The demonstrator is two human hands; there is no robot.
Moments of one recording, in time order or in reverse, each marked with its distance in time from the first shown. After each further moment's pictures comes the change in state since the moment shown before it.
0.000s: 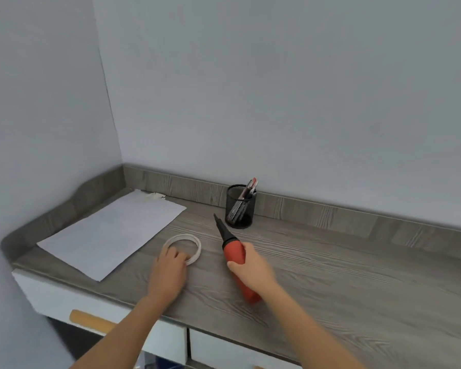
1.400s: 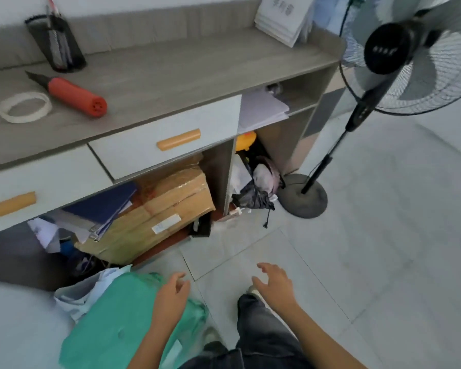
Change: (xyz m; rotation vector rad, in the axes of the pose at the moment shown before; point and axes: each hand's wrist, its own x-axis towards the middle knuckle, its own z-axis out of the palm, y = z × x) left_hand -0.408 -0.050 0.000 -0.457 -0.960 0.007; right_hand -0.482 0.116 0.261 0.244 0.269 0.869
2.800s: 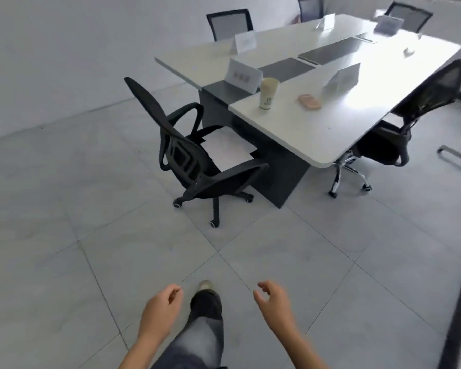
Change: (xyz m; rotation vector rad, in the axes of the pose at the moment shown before) left_hand -0.465 0.176 0.592 0.820 -1.158 1.060; right_hand -0.483 0.561 -0.060 0.937 1.075 1.256
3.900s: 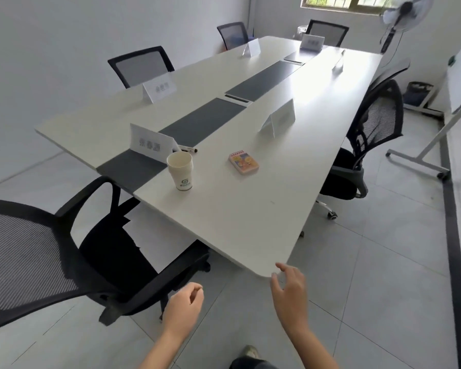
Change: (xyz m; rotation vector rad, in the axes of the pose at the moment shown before) left_hand 0.290 0.351 0.152 0.077 -0.188 0.330; right_hand 0.346 -0.025 -0.249 0.273 0.555 -0.049
